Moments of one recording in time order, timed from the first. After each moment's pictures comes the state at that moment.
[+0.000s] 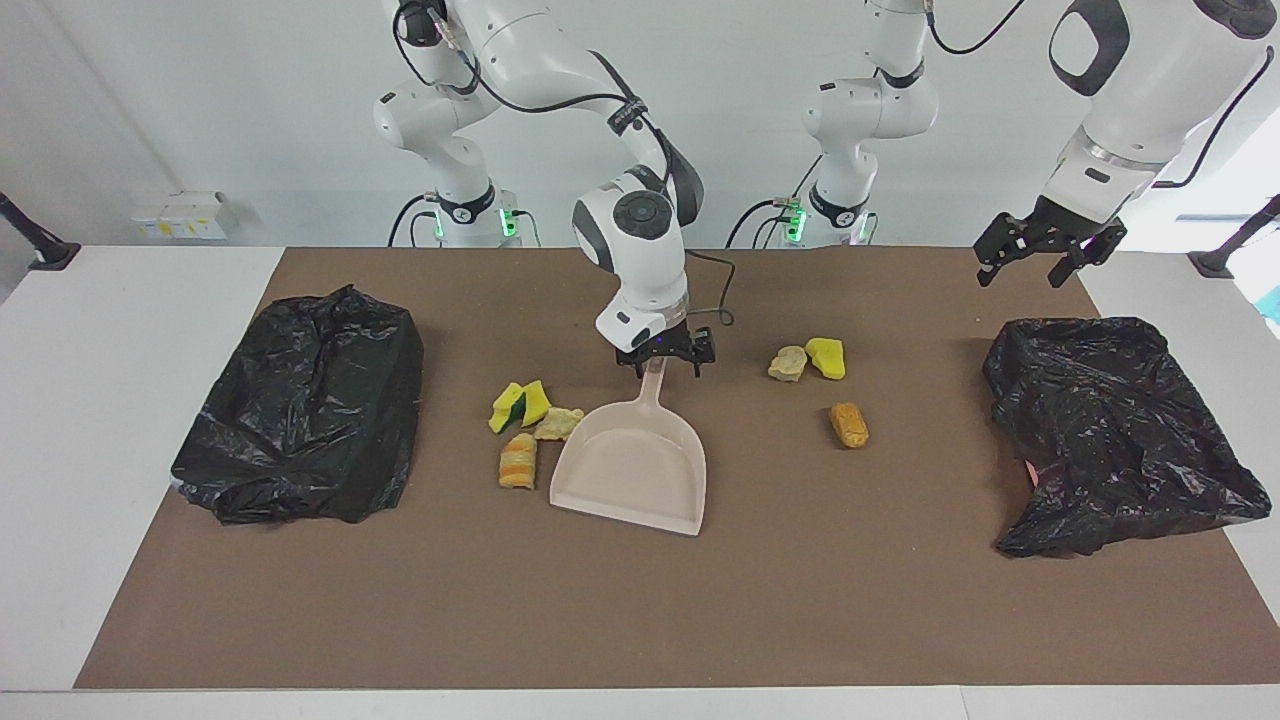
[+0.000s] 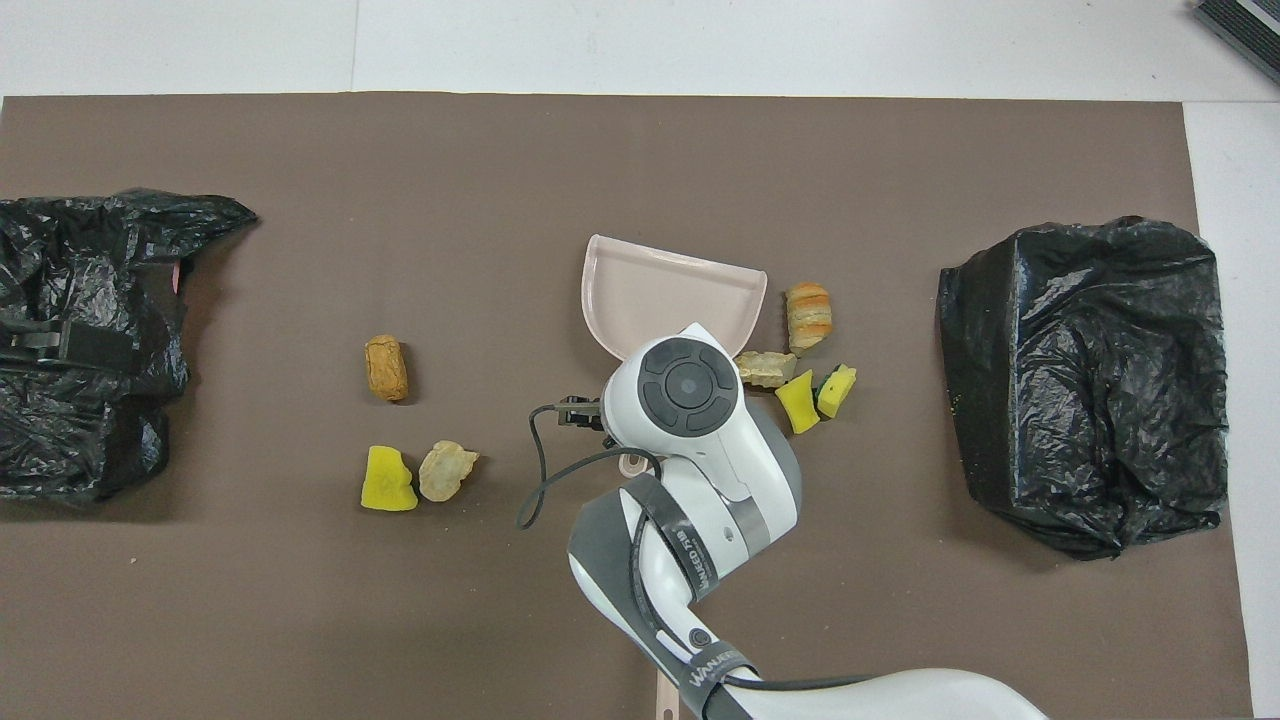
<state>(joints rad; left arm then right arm) -0.01 -0.08 0.01 -1.73 -0.01 1.65 0.08 0.70 0.36 -0.07 -1.84 0.17 2.28 0.61</state>
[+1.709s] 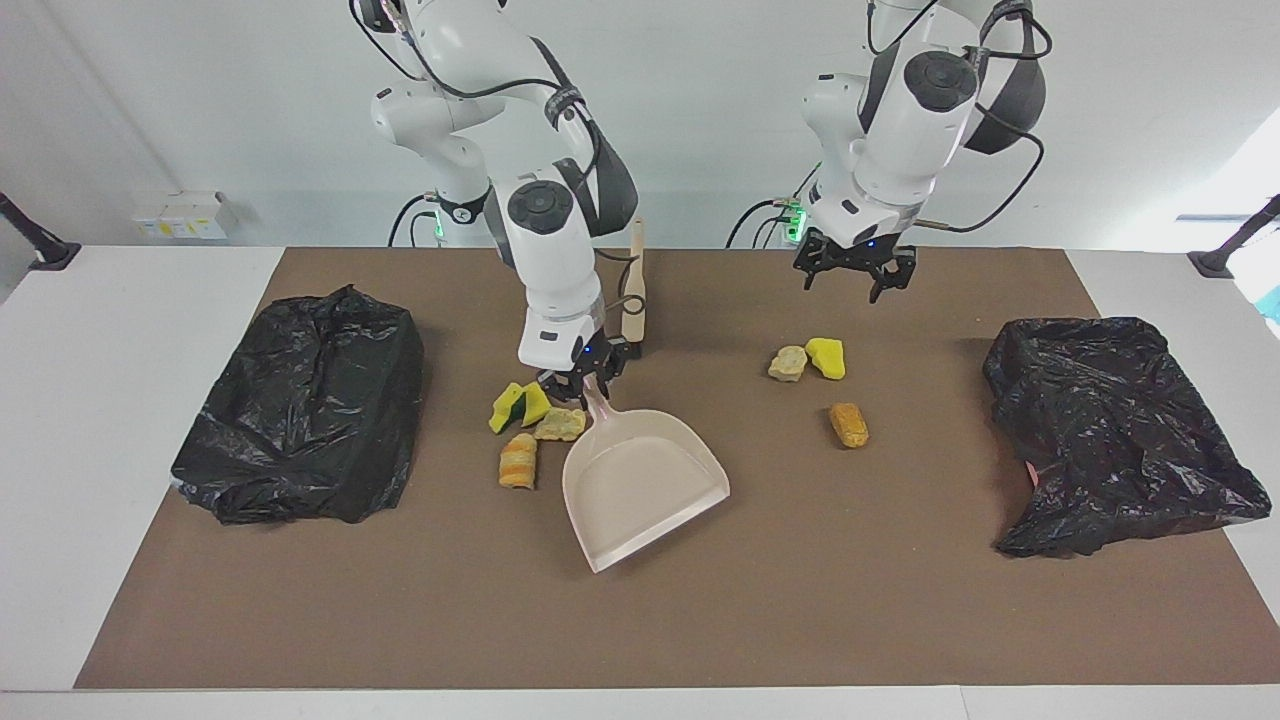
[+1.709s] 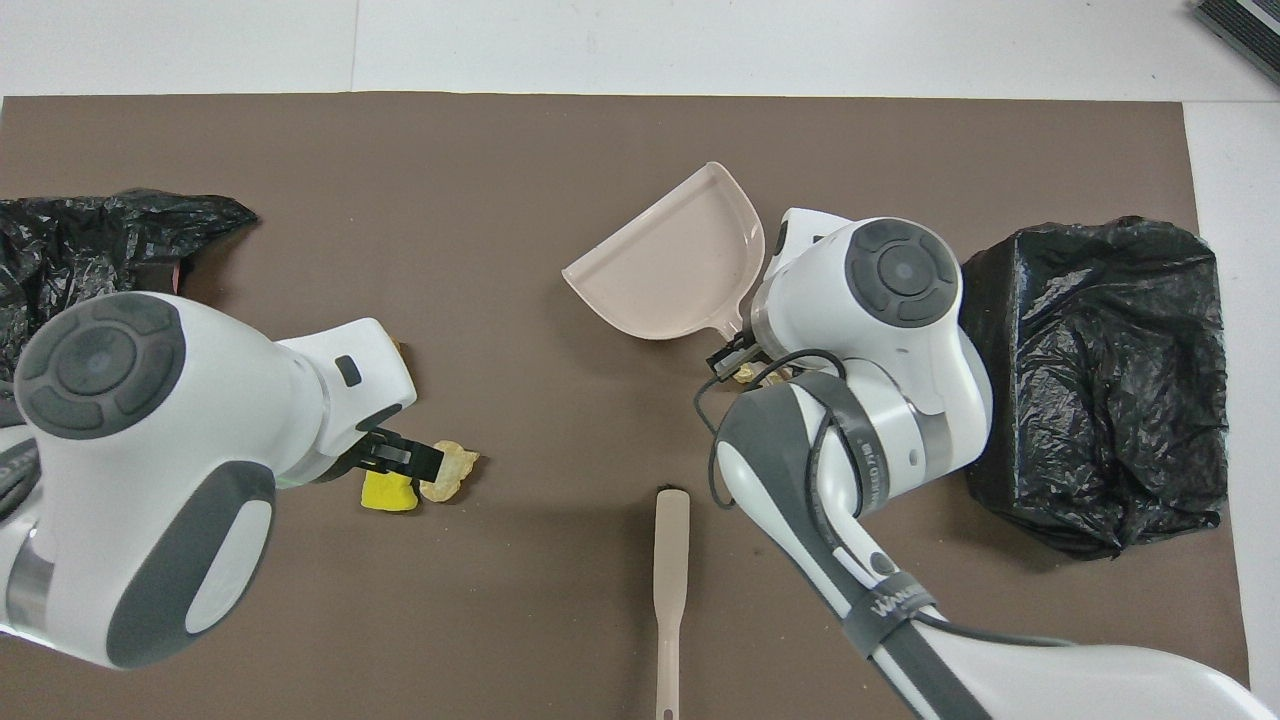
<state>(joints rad) -0.39 -0.15 -0.03 -2.04 -0.03 1.82 -0.06 0.48 0.24 -0.10 -1.80 0.11 2.13 -0.31</state>
